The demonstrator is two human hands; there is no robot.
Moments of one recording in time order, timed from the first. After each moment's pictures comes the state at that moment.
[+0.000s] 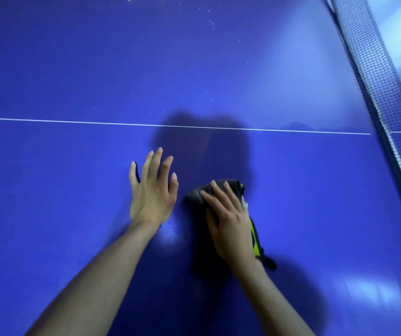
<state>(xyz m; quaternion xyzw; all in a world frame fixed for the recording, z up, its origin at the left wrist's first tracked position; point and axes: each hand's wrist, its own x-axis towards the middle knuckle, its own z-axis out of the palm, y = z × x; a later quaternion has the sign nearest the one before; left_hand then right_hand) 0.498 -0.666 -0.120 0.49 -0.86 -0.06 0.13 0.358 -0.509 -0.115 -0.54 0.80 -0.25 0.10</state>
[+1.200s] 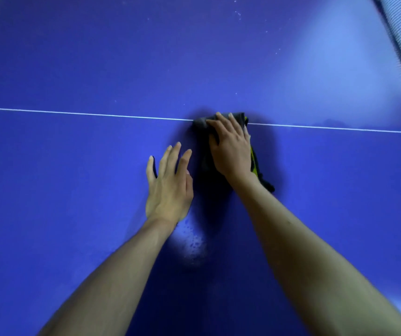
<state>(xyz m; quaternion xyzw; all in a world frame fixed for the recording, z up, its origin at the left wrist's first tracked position) 0.499 -0.667 -0.126 0.49 -0.86 -0.05 0.12 0.315 -0.683 -0.120 -0.52 0.81 -0.25 0.09</state>
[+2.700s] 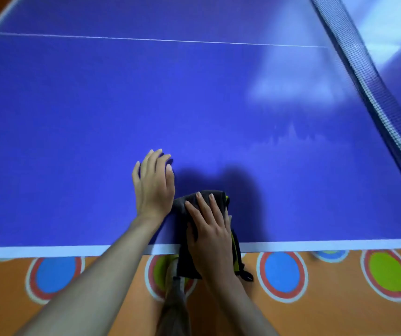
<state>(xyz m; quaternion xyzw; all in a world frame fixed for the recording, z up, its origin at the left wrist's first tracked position) 0.727 -0.303 -0.113 0.50 -0.81 -0.15 0.26 0.658 -0.133 -0.125 -0.51 0.82 -0.25 0.06</state>
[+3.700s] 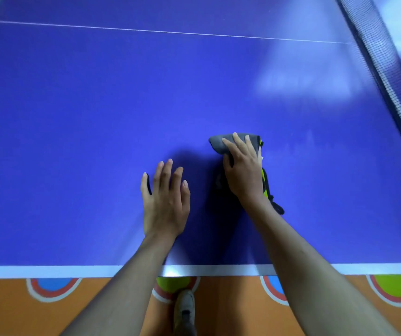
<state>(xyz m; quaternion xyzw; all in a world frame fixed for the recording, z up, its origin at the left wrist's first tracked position) 0.723 -0.297 -0.125 0.49 -0.85 0.01 0.18 0.510 -0.277 -0.130 -0.47 0.83 -0.29 0.05</state>
